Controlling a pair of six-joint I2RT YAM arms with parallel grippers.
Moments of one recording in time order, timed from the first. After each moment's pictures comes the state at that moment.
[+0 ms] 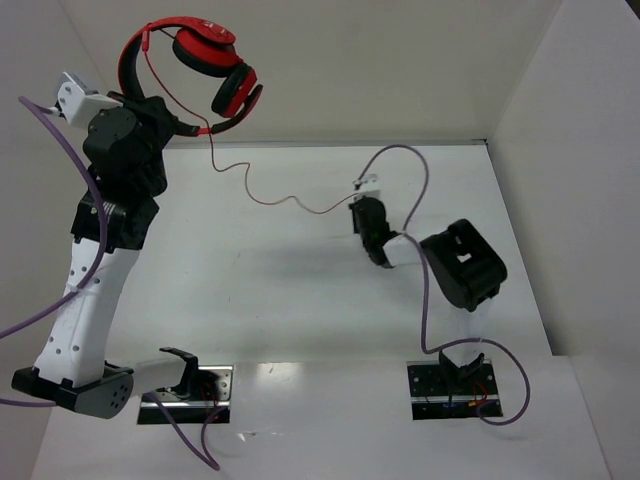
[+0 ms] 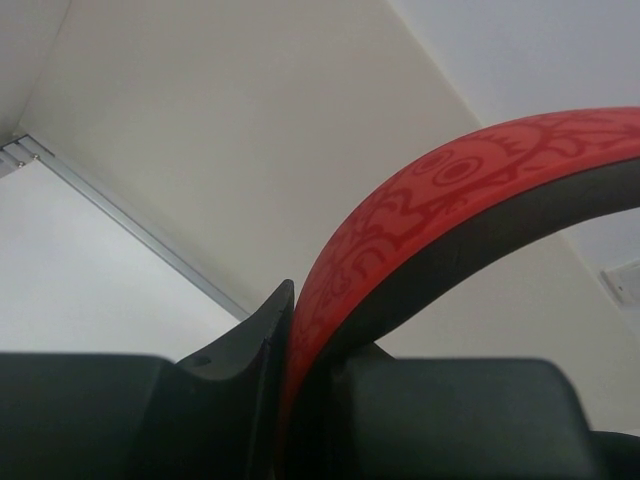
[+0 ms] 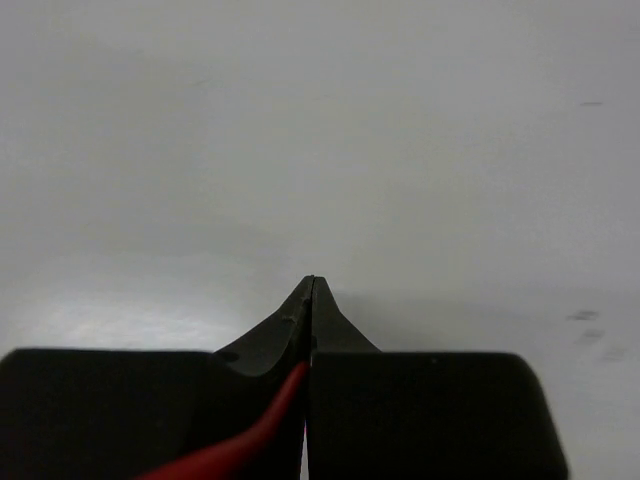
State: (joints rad) left arm -0.27 1.21 1.69 -0.41 -0.63 -0.75; right arm 0.60 1.93 0.89 0.62 0.41 0.10
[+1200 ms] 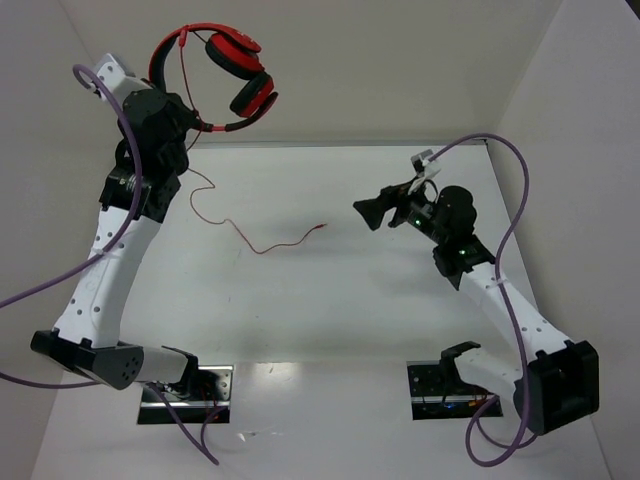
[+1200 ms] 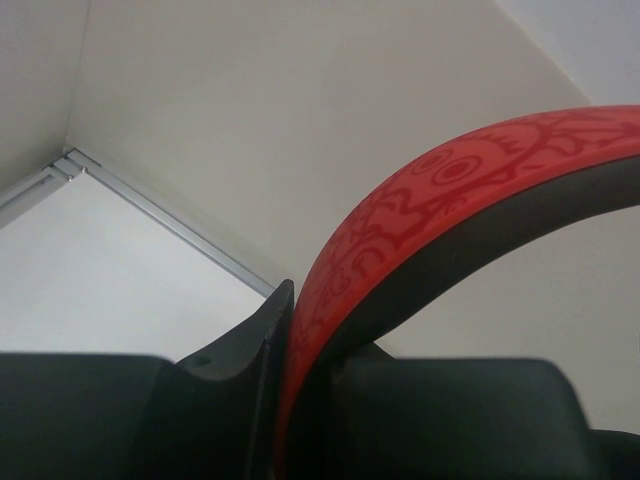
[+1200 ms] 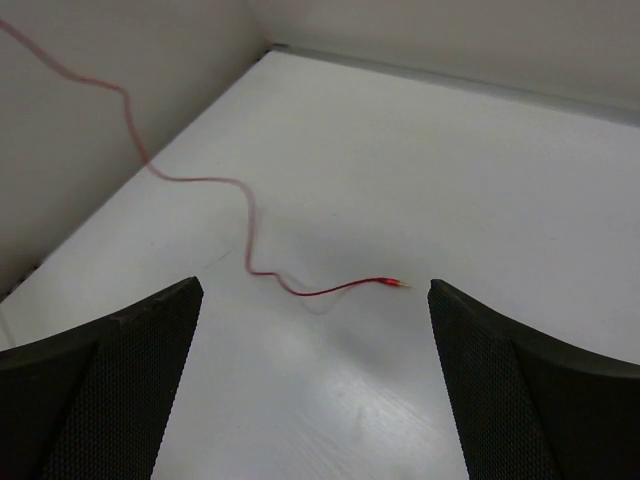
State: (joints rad) left arm -0.27 1.35 1.73 -0.37 -0.64 -0.63; right arm 0.28 1.07 0.80 0.21 -0.41 0.28
